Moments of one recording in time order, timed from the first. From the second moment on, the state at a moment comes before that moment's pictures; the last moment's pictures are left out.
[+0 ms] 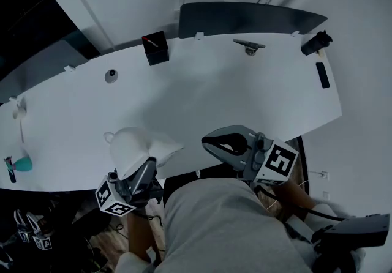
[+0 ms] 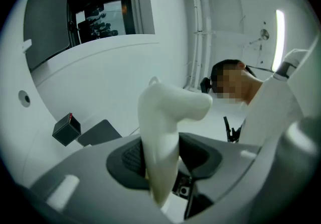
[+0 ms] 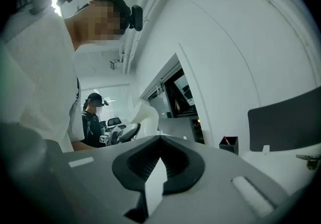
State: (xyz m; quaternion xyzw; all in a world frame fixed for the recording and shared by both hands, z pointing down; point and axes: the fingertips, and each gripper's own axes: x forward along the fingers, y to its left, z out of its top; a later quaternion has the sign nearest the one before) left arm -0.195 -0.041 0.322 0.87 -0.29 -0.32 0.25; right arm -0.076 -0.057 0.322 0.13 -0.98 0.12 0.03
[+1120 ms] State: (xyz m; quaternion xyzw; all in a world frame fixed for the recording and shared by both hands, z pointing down) left arm -0.088 0.042 0.318 0.88 -0.28 -0.28 0.25; right arm 0.007 0.028 0.341 0.22 -0.97 0.11 0.04
